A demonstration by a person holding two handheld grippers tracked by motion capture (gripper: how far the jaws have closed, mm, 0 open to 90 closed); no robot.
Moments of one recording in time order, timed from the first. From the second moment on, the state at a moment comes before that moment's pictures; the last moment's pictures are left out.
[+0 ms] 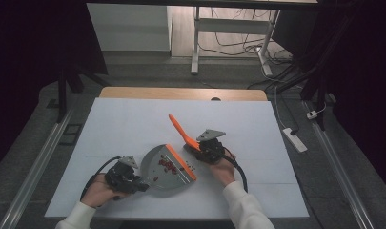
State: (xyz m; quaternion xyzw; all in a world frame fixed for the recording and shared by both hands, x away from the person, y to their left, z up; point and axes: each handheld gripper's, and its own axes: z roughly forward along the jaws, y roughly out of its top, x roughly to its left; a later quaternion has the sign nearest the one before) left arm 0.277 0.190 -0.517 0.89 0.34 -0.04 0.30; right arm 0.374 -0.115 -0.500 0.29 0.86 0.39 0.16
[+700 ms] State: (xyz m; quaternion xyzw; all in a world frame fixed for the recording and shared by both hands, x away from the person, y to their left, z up) left arm 0.277 0.189 -0.517 0.89 0.34 -0.04 0.29; right arm 0.354 -0.105 -0.508 0.29 0.85 0.42 0.14
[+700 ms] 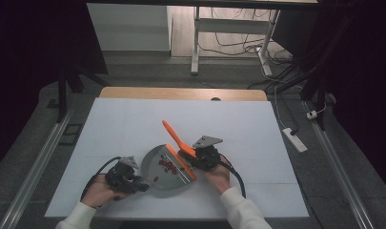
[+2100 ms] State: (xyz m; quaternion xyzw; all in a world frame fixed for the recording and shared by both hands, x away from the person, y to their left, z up) left arm 0.276 0.189 -0.517 0.89 0.34 -0.04 0.29; right arm 0.346 -0.107 -0.509 0.31 0.84 0.42 0.15
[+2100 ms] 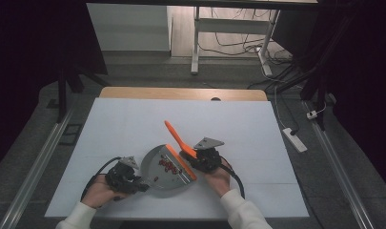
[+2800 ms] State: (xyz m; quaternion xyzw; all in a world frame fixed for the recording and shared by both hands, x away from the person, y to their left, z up) left arm 0.276 0.189 -0.518 0.89 0.34 -0.04 0.29; right arm 0.352 -0.108 -0.498 0.30 0.82 0.46 0.16
